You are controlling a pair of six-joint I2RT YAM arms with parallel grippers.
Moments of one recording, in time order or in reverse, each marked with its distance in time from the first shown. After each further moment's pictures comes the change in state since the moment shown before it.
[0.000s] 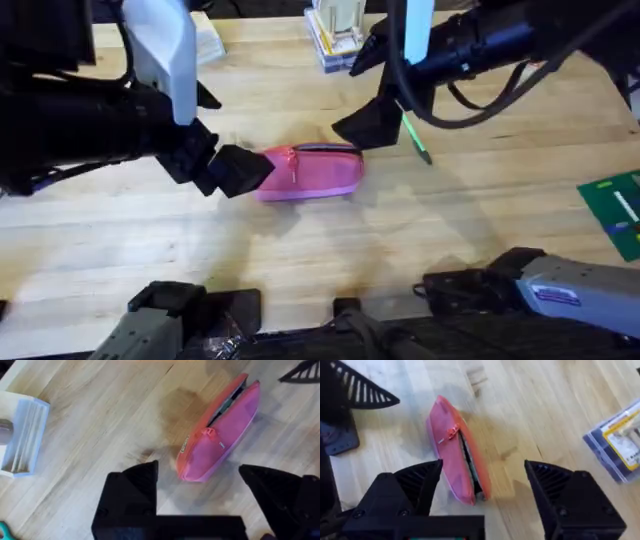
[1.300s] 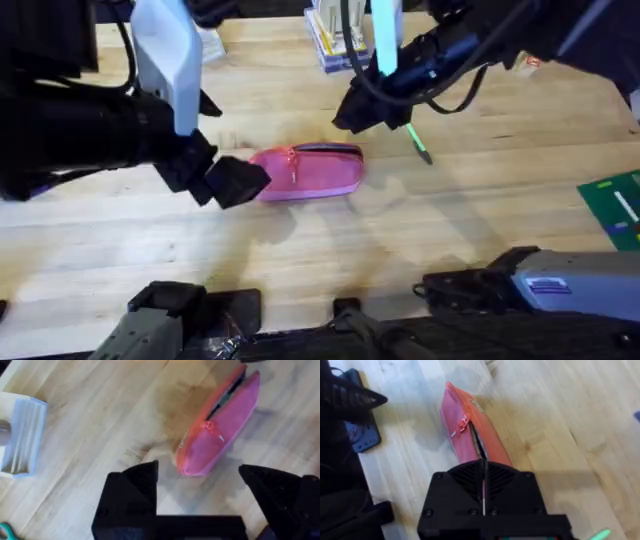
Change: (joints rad) left arm 0.000 0.000 0.000 -0.049 -0.002 0.069; right arm 0.007 0.145 0.021 -0.063 -0.056 0.056
